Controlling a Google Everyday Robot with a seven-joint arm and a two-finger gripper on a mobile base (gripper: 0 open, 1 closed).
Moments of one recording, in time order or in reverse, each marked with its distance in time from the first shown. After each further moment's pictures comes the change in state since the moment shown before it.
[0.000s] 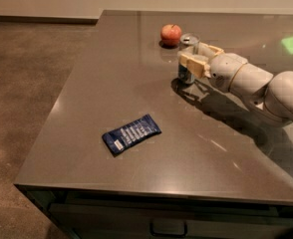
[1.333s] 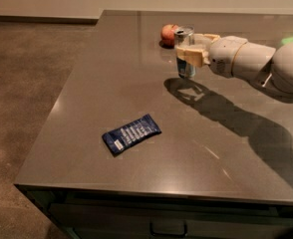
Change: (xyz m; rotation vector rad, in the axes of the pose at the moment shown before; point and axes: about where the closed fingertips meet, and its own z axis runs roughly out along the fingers) arm -0.021 0.004 0.010 -0.035 0.155 -0.076
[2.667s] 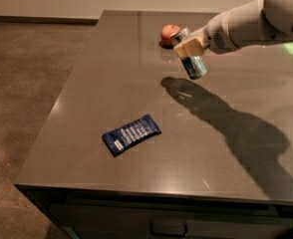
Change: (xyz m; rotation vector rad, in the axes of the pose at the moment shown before) arm -0.001 0.002 0.000 -0.050 0.462 -0.020
